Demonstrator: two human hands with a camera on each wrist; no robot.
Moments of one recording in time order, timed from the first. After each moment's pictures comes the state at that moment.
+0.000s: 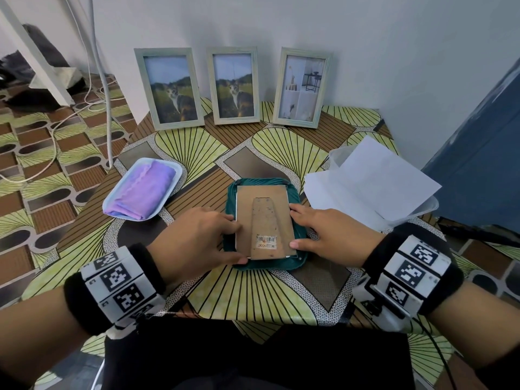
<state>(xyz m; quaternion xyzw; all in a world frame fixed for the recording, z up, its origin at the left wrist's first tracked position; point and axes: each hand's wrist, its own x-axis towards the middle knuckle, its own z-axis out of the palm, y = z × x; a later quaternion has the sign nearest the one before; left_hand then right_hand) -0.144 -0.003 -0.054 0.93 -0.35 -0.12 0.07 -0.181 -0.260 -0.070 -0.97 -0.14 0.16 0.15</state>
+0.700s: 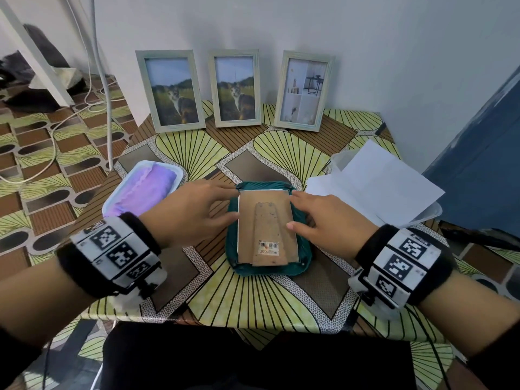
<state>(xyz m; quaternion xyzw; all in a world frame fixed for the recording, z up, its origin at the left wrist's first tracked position) -0.097 0.000 -0.047 0.92 -0.37 -0.04 0.15 -0.162 -0.257 -0.067 -0.98 -0.11 0.07 0.14</state>
